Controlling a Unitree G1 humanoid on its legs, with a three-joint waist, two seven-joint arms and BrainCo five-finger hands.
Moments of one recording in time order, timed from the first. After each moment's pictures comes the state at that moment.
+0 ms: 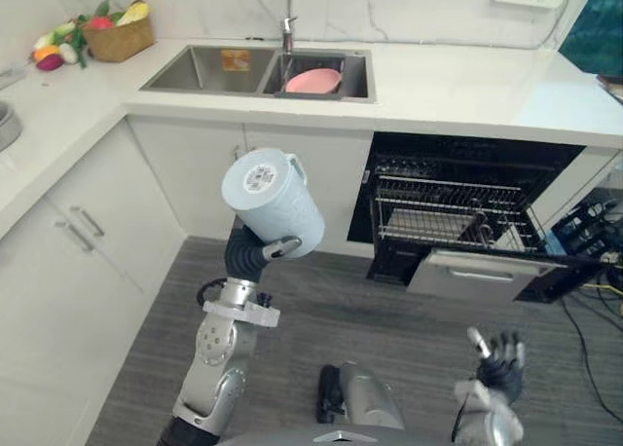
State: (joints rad) left arm 0.09 0.04 -0.40 -0.26 -0.39 -0.34 0.01; right arm 0.32 -0.01 -0.38 0.14 0.68 -0.37 -0.11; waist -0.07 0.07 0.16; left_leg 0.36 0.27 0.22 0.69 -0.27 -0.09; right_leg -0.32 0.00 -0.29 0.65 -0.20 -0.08
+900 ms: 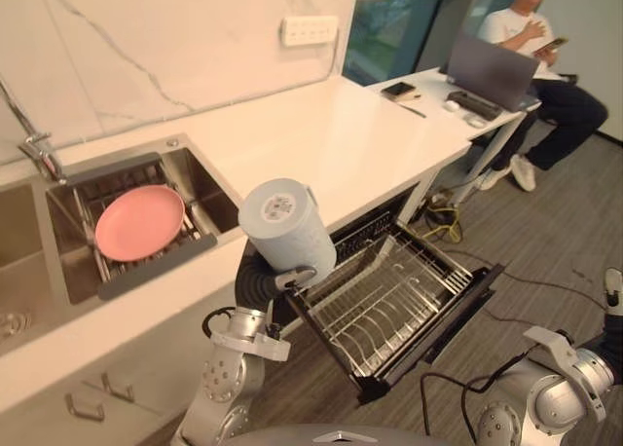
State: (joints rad) left arm 0.20 0.13 -0.53 -0.30 -0.33 -0.34 0.10; right arm 0.31 0.05 -0.39 -0.46 0.37 -0.40 -0.58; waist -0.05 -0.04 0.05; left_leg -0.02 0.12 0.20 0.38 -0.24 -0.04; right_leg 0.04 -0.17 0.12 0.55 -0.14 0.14
